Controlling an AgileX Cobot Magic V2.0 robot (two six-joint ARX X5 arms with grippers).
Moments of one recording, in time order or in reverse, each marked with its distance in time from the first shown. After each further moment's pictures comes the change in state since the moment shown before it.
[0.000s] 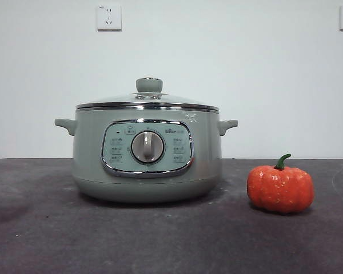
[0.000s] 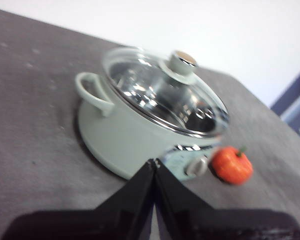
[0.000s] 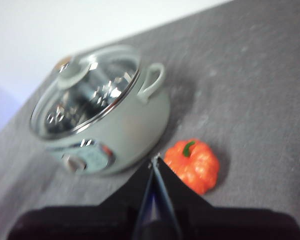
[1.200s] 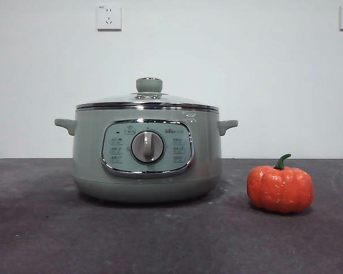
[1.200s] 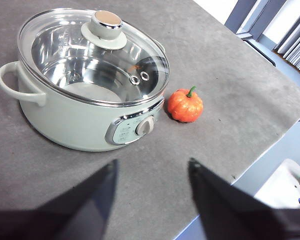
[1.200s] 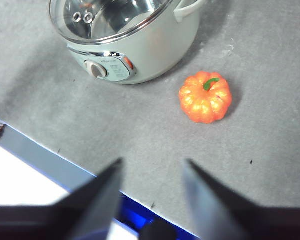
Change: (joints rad) left arm 0.000 0.326 0.448 -0.462 0.199 0.387; right arm 0.045 0.349 0.499 -0.621 -0.048 -0.375
